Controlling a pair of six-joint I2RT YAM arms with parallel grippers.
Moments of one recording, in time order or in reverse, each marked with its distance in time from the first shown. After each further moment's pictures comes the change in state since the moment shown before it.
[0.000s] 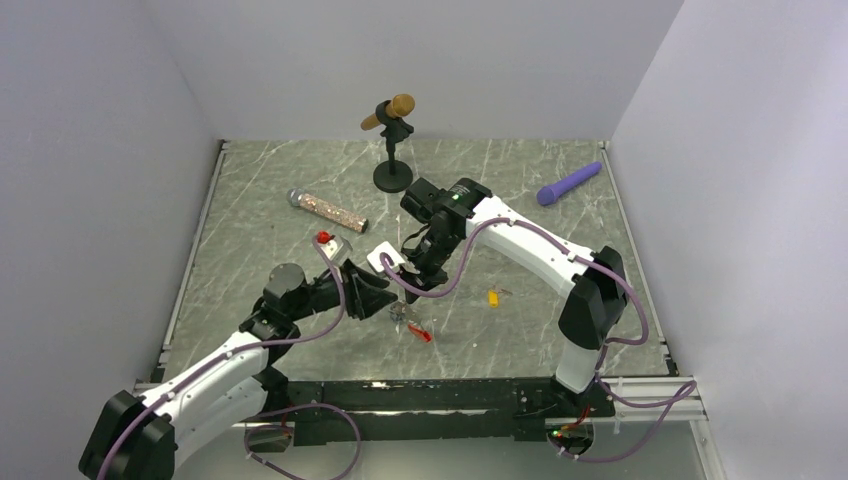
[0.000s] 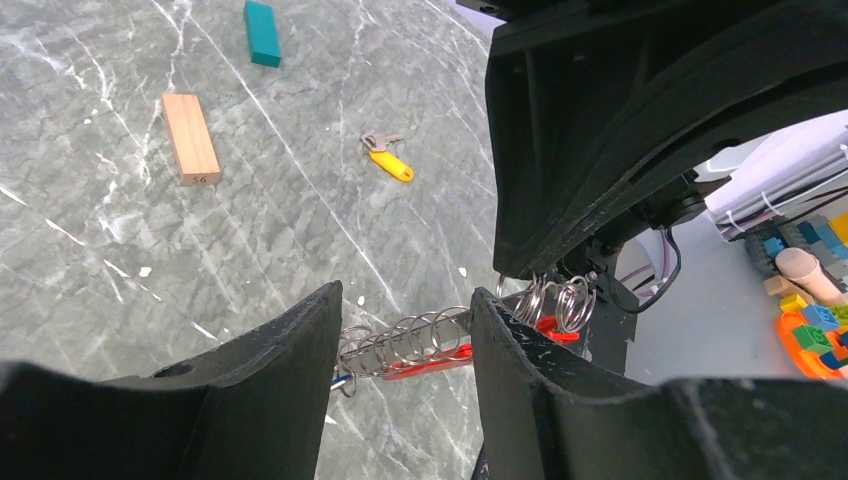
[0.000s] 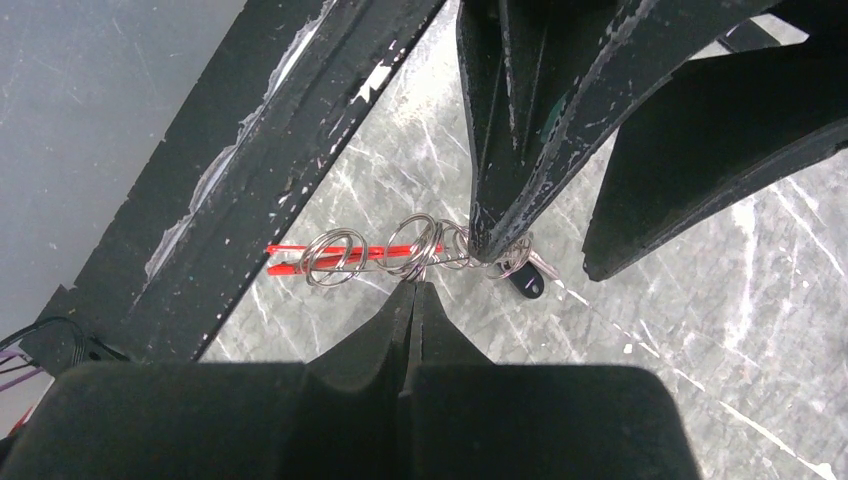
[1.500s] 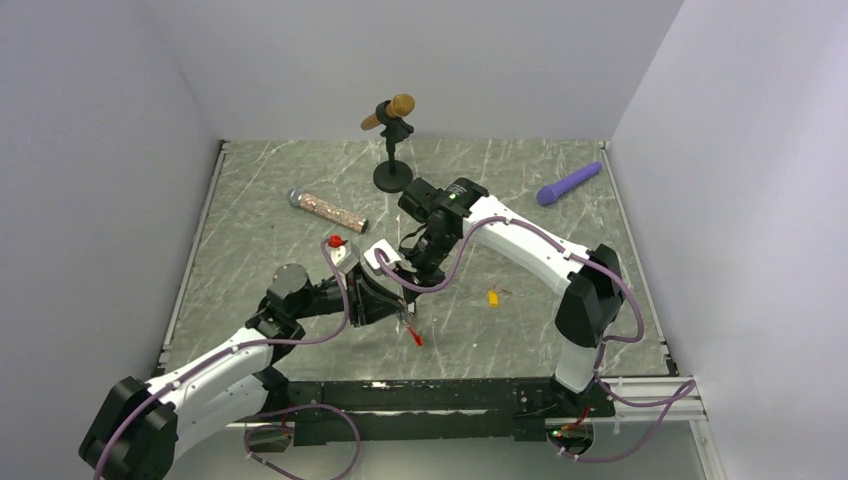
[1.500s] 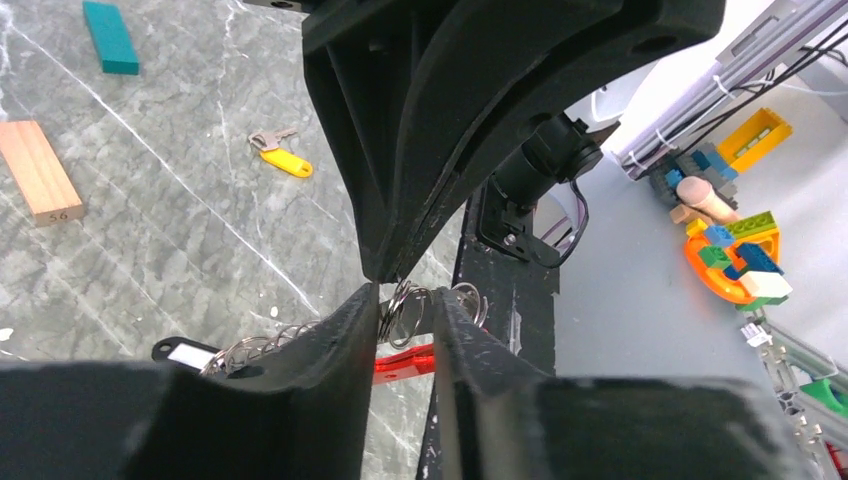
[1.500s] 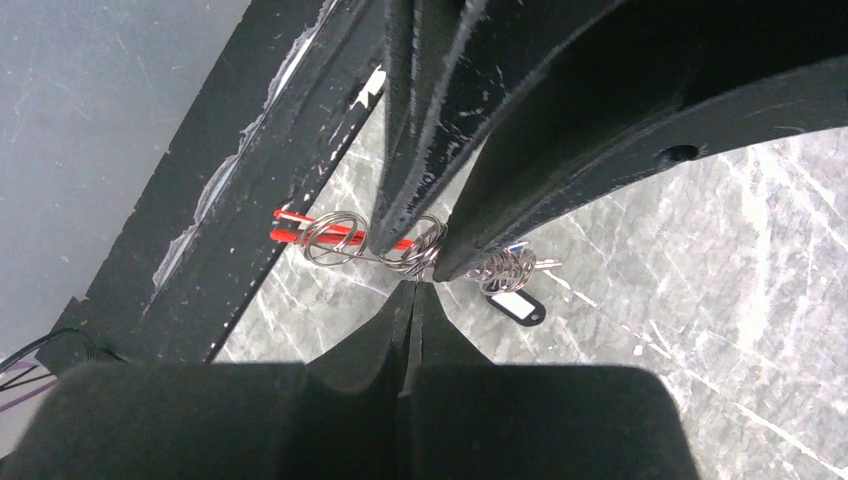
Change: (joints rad) left arm -0.047 0.061 0.008 0.124 0.176 -0.039; right arm 0.000 0.020 0.011 0.008 -0.005 0.038
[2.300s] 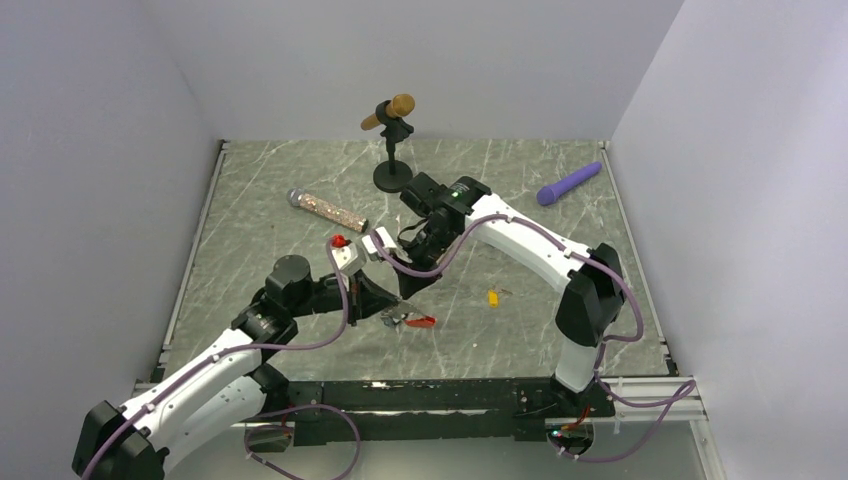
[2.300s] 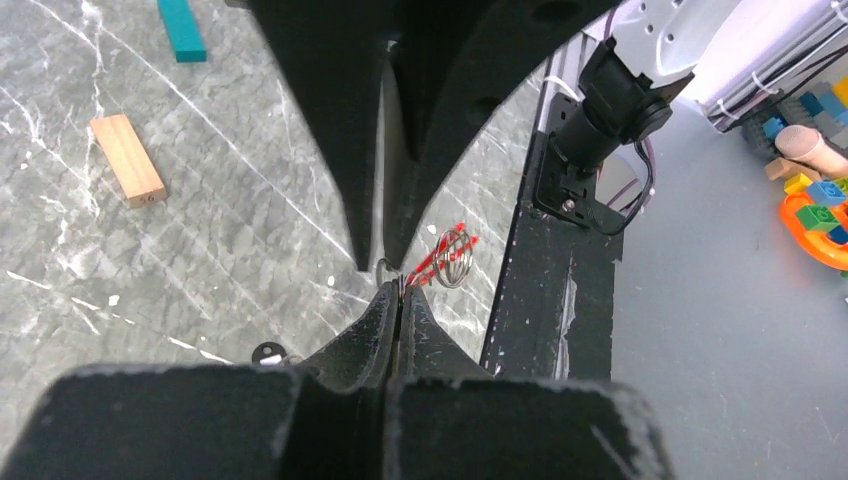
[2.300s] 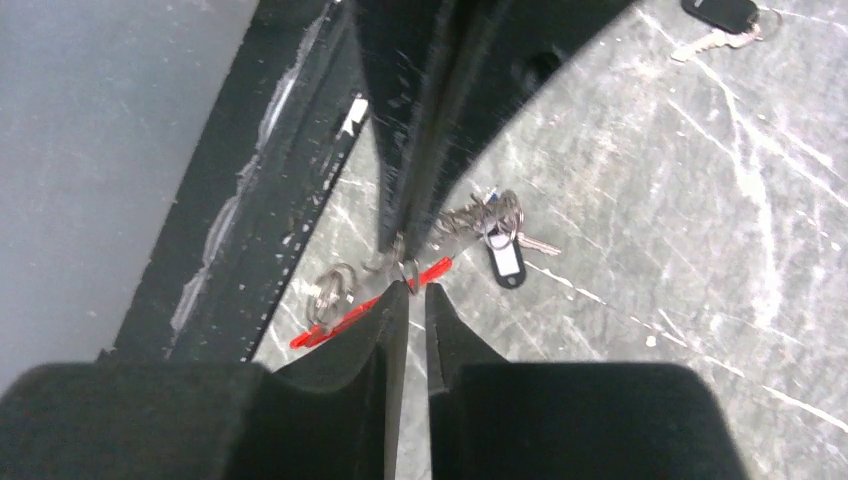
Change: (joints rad) left arm -0.027 -0.103 0.130 -0.389 -0.084 0.236; right arm -0.021 0.000 -0.006 0.076 -0.033 0.154
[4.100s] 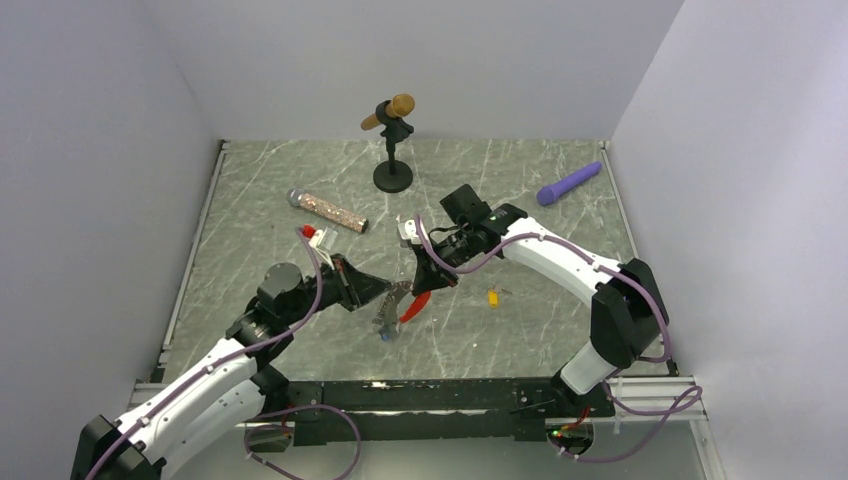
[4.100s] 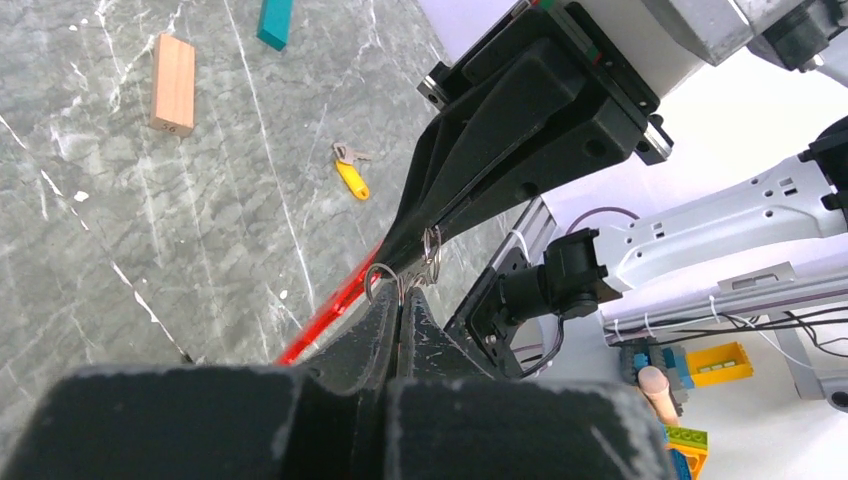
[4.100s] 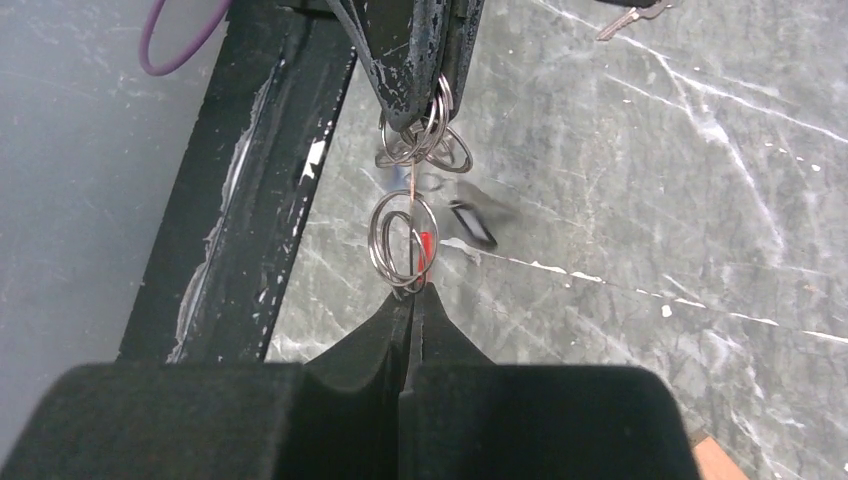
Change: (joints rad) left arm 0.006 -0.084 -0.031 0.003 -0.314 -0.541; right arm -0.144 -0.220 -0.469 0.533 -0.135 0.283
